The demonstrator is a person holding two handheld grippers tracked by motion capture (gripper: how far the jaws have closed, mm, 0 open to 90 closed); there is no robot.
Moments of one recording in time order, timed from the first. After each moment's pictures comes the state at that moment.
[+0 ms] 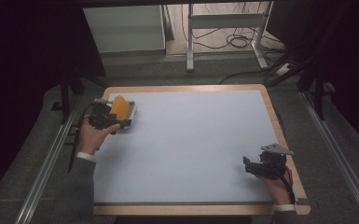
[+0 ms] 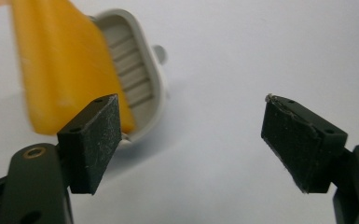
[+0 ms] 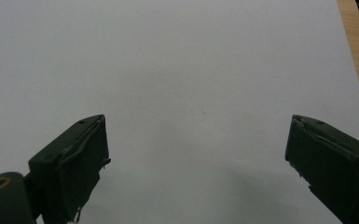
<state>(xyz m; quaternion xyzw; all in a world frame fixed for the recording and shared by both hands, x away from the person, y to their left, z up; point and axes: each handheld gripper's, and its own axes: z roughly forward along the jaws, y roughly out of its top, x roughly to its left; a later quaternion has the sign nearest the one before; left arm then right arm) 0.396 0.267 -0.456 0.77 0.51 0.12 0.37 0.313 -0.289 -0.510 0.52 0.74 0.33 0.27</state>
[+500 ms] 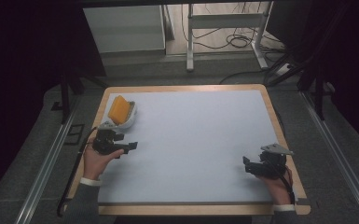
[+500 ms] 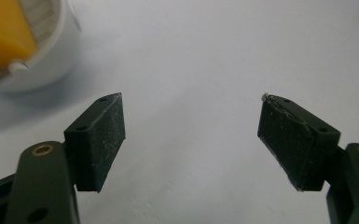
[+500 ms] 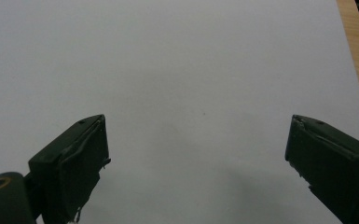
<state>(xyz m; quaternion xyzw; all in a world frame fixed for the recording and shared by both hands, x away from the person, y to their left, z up) 0.333 0.246 -0.494 0.78 0.47 0.10 0.40 0.313 -0.288 -0.509 0.52 0.74 0.33 0.27</state>
